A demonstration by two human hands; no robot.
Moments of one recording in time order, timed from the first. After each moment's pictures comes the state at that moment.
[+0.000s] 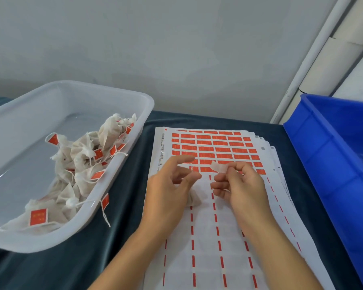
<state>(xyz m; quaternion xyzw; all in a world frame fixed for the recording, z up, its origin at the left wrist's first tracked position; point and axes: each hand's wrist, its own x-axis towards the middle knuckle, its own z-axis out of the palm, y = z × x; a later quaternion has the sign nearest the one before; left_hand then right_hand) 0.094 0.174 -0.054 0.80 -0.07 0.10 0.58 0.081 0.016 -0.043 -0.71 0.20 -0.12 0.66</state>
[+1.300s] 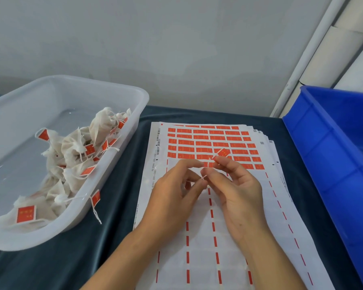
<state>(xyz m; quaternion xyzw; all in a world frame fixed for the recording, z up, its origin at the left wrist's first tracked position) 0.084 0.165 -0.058 0.85 -0.16 0.05 0.50 0.070 0.018 -0.064 -0.62 0.13 -0.13 0.76</state>
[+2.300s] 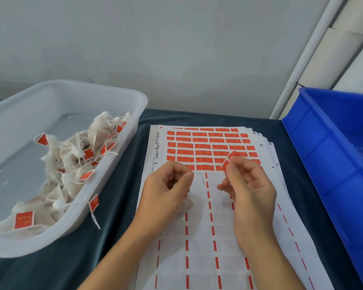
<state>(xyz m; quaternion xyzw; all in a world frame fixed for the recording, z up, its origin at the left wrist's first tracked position) 0.091 0.175 -0.054 0.74 -0.07 -0.02 0.67 0.063 0.012 -0.058 -0.64 0.14 -0.25 0.71</state>
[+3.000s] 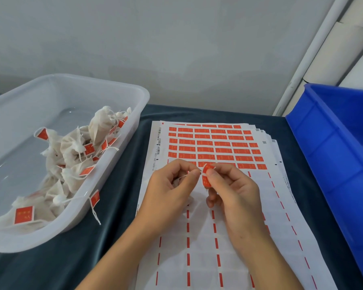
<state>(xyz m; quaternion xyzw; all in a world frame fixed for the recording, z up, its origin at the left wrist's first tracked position) 0.089 0.171 -0.051 0.73 -0.11 -0.02 0.68 0.057 0.028 -0.052 -0.67 0.08 -0.11 0.73</state>
